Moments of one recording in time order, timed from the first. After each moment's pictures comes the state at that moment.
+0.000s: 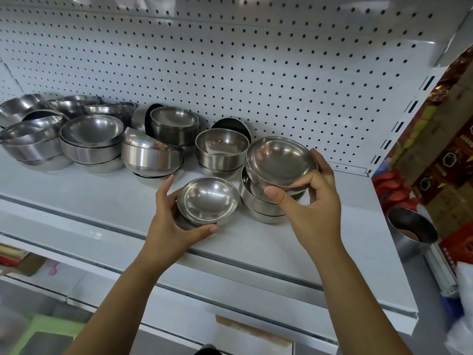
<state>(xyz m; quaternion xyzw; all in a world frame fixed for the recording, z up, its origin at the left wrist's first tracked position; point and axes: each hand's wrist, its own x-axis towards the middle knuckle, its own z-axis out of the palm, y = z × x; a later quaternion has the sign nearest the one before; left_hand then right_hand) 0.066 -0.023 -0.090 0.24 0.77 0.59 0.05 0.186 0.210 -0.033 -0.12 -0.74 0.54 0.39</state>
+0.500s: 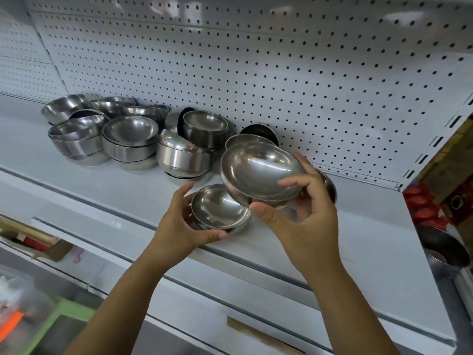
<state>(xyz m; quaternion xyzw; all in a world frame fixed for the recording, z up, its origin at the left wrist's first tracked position) 0.055 -0.060 -0.076 0.22 0.78 0.58 0.10 0.179 0.143 -0.015 0.01 -0.71 0.61 0.35</state>
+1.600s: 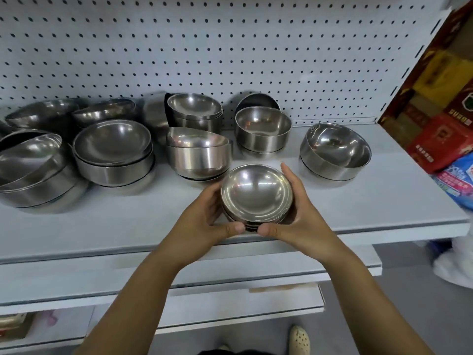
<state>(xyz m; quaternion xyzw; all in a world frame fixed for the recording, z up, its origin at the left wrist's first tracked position) -0.048 -0.125 -0.068 0.41 0.64 0.55 0.35 0.124 0.042 -0.079 -0.20 -0.72 0.64 0.18</state>
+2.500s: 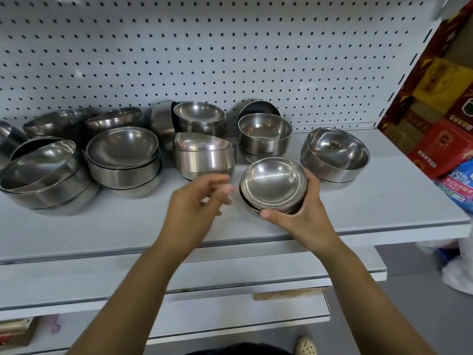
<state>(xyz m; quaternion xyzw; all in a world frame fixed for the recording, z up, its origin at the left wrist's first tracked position) -0.046 -0.123 -0.036 0.39 0.69 0.59 0.16 0.115 0.046 -0.081 -0.25 -0.74 0.55 0.30</state>
